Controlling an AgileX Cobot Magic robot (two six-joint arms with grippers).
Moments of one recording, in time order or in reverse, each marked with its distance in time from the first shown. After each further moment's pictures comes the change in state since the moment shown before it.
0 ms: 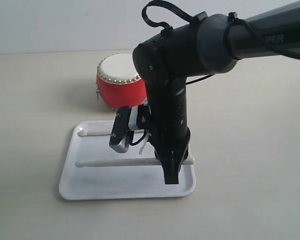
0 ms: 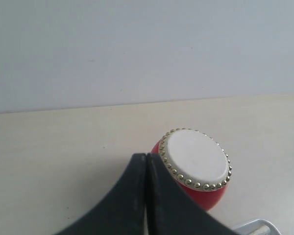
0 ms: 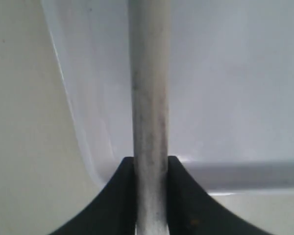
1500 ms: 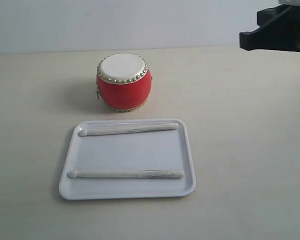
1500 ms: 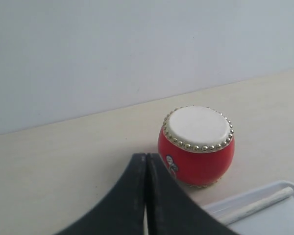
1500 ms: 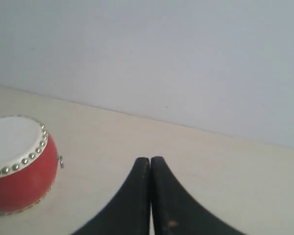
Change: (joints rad) left arm -0.538 -0.469 0.309 0.236 -0.671 -0.192; right arm -0.439 -0.841 0.717 0.482 -1.300 0.191
